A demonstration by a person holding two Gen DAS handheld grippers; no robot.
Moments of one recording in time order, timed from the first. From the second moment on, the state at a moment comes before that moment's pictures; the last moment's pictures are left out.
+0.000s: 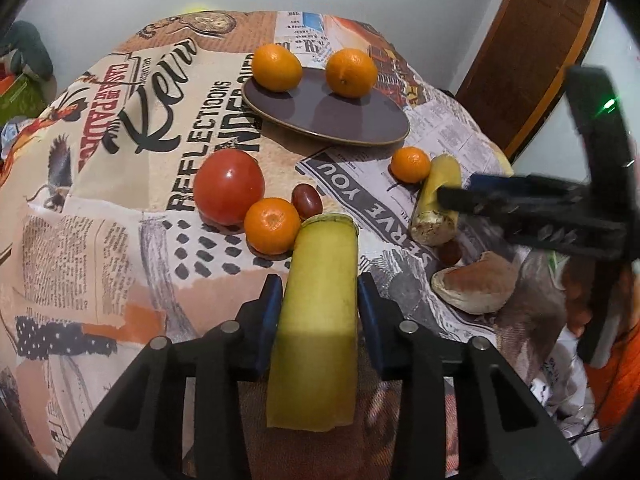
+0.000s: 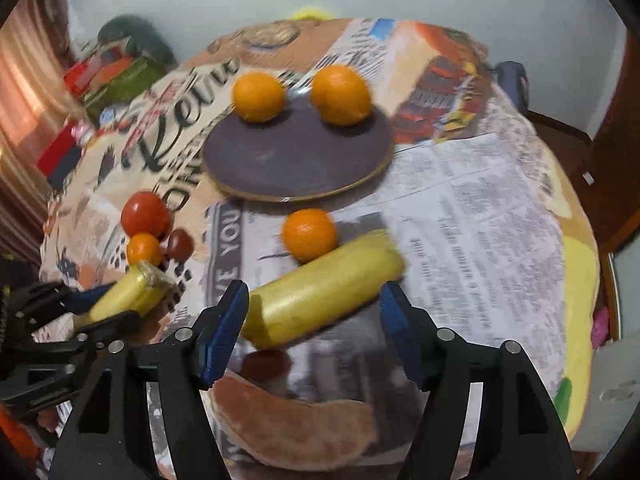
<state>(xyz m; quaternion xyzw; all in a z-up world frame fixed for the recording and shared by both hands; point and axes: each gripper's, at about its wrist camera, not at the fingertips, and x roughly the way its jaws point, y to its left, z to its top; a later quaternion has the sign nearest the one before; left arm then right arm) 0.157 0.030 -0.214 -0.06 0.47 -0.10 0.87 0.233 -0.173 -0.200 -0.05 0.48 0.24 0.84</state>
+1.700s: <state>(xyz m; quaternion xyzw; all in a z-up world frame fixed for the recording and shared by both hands) 0.161 0.081 -0.173 -0.10 0.41 -0.04 0.90 0.294 -0.210 -0.226 -0.01 0.50 0.18 0.85</state>
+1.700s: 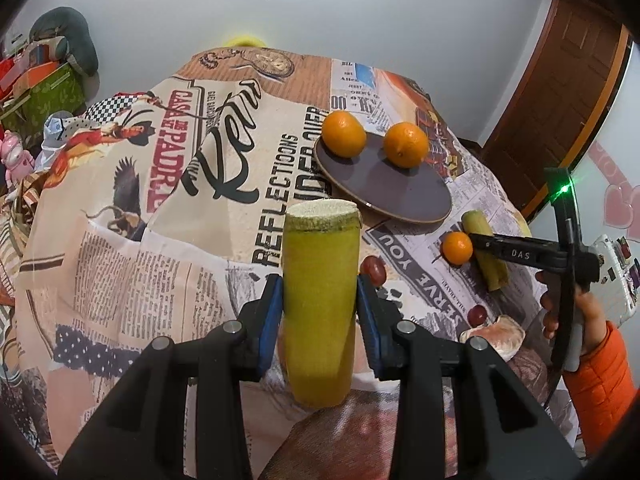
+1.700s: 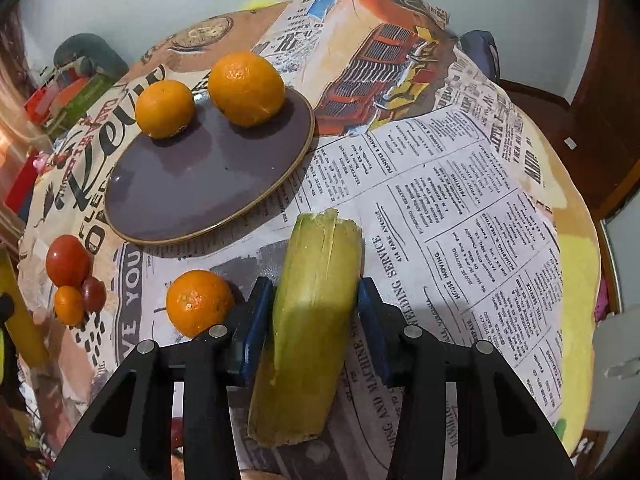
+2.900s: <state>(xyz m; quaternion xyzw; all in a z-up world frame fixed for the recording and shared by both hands) 0.259 0.034 -0.126 -0.07 0.36 -0.09 0.92 0.288 -0.180 -0.140 -0.04 0.39 0.26 0.88</state>
